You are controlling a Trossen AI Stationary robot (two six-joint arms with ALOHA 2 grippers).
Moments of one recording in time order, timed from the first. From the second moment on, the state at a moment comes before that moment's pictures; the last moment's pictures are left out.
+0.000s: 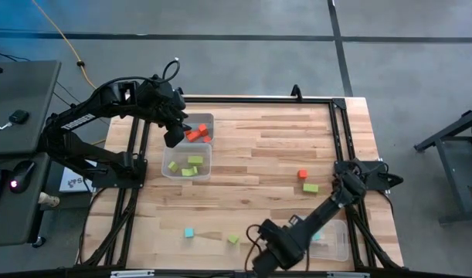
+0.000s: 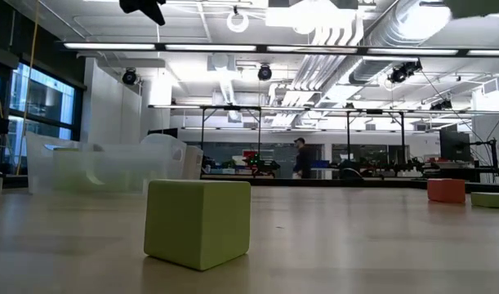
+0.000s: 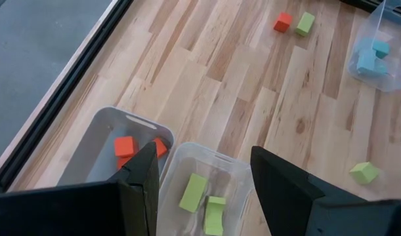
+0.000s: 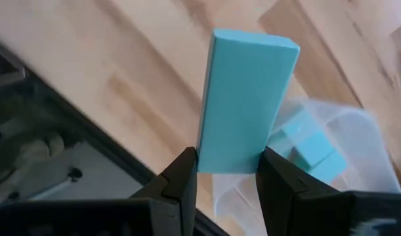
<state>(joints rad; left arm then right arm) 0.40 1.22 1.57 -1.24 0.02 -0.13 0.70 2.24 2.18 -1.57 0.00 1.41</state>
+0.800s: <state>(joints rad) 0.40 1.22 1.57 -1.23 0.02 -0.22 0.90 2.10 2.02 -1.57 0.00 1.55</state>
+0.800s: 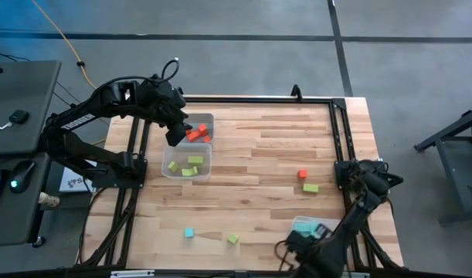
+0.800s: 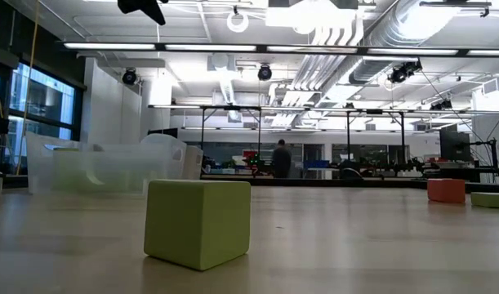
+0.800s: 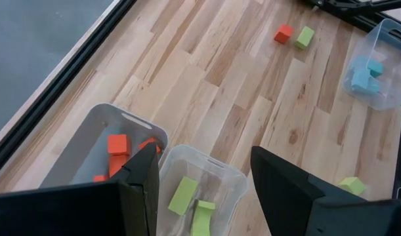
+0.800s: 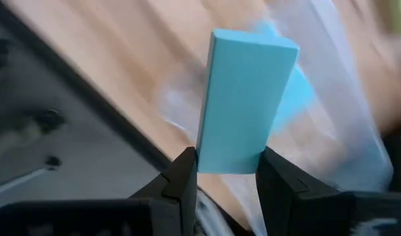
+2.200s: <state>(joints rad) 0.40 1.25 1.57 -1.23 0.01 -0.22 0.81 1.71 1.17 -0.86 -0.20 1.61</state>
